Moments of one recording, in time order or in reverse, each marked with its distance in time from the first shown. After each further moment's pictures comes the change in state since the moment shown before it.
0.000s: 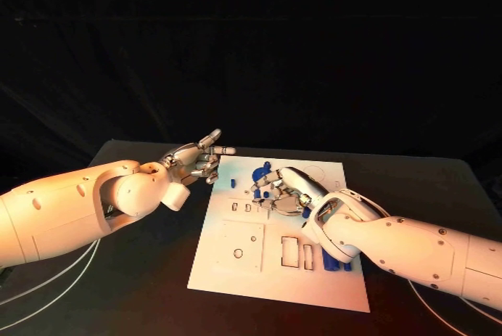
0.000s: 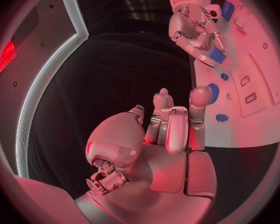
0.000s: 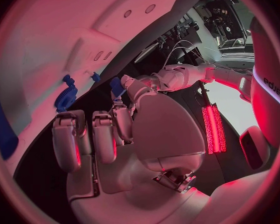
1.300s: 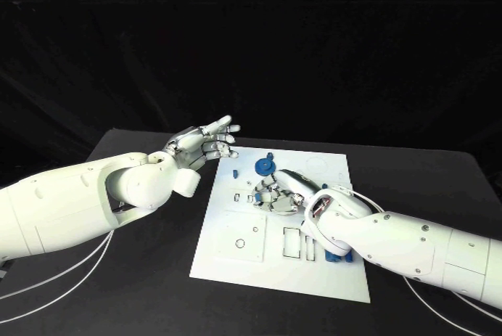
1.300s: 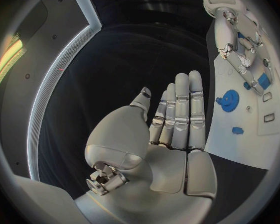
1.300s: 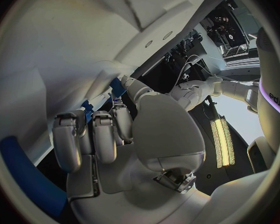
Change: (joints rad) left arm 0.001 0.002 0.000 0.076 0.101 -0.100 0.154; left_hand 0.235 -0.103 0.001 -0.215 0.000 -0.078 0.039 0.053 -0.001 -0.244 0.046 -0.235 -0.324 -0.269 0.045 -0.649 -0.613 0.016 -0.069 0.049 -0.472 -0.380; right arm -0.031 0.062 -0.001 -0.091 -0.109 0.093 -0.092; right_hand 0.001 -0.002 0.002 -0.003 -0.003 0.003 0.001 0.000 0.001 0.000 0.000 0.000 0.000 -0.004 -0.004 0.000 0.000 0.000 0.000 0.000 0.000 0.000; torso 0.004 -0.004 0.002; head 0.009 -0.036
